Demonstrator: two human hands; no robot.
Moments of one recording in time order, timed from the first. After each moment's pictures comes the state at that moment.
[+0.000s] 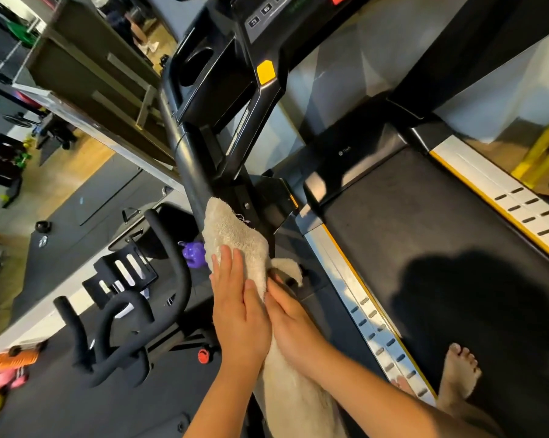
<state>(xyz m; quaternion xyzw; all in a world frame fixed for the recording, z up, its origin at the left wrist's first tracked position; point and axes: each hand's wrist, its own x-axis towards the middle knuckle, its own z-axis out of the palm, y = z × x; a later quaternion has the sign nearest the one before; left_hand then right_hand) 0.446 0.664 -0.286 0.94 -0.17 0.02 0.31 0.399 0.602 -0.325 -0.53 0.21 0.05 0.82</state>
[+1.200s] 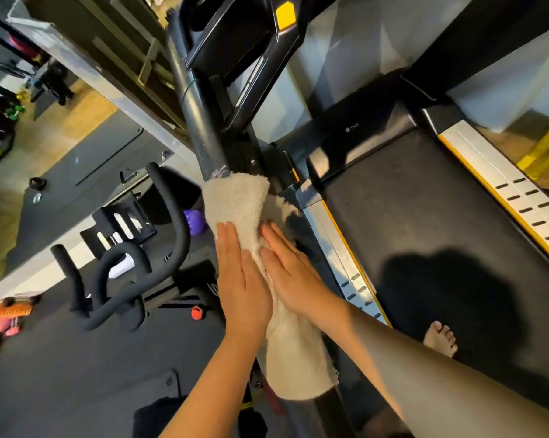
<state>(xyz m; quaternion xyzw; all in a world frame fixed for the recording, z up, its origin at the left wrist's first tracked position) 0.413 0.681 -0.292 0.93 -0.09 -0.01 0.35 0.387 0.586 -0.316 -0.68 0.13 0.06 0.72</state>
